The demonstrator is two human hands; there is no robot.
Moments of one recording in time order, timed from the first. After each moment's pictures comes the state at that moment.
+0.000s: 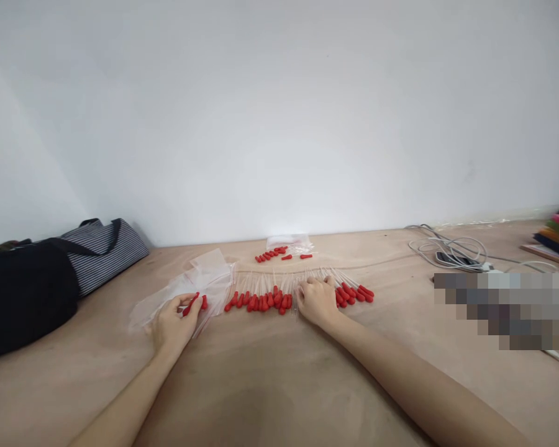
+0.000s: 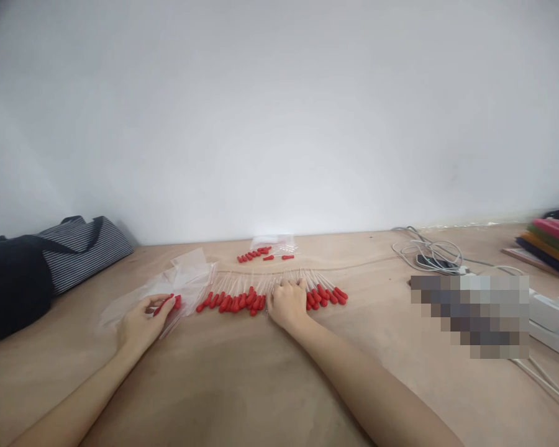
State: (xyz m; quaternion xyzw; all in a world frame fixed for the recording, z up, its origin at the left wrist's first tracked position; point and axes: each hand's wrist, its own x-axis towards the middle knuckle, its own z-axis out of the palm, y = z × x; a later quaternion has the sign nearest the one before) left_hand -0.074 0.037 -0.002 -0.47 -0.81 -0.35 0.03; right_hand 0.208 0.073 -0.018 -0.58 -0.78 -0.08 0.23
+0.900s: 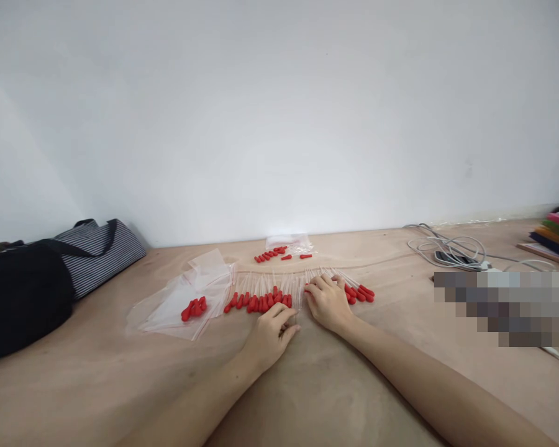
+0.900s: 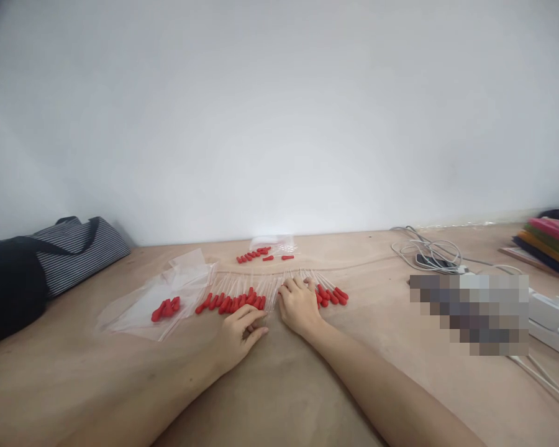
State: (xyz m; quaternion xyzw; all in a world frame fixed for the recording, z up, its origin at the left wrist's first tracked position) left_hand 0.064 0.026 -0.026 -0.84 -0.43 -0.32 -0.11; right_hand 0.235 0.071 -0.032 -0.48 -0.81 -0.16 0.31
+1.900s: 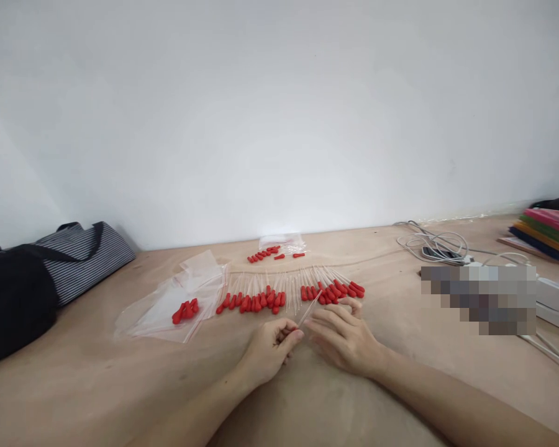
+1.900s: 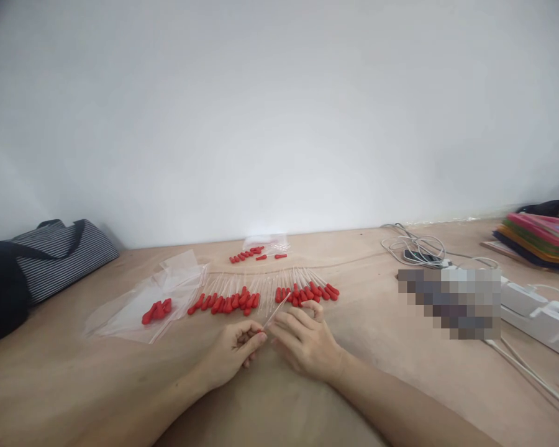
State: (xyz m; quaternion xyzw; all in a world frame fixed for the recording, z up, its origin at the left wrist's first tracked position) left_hand 0.086 0.003 -0.011 -0.67 -0.48 -0.31 -0.47; right_hand 0.269 0.008 -0.025 -0.26 -0.84 -0.20 0.43
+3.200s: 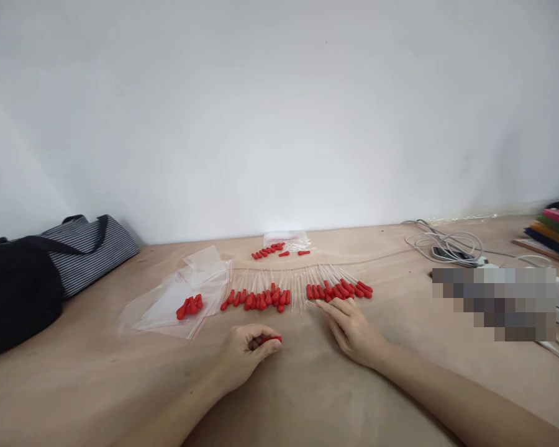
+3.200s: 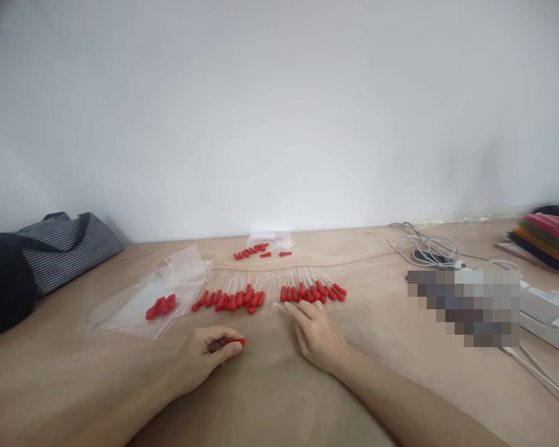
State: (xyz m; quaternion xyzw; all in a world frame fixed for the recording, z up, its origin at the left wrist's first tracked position) left_hand 0.033 -0.002 -0.012 -0.72 -0.53 -0.28 -0.35; right_hand 0.274 0.022 -0.042 -0.36 -0.84 -0.07 0.39
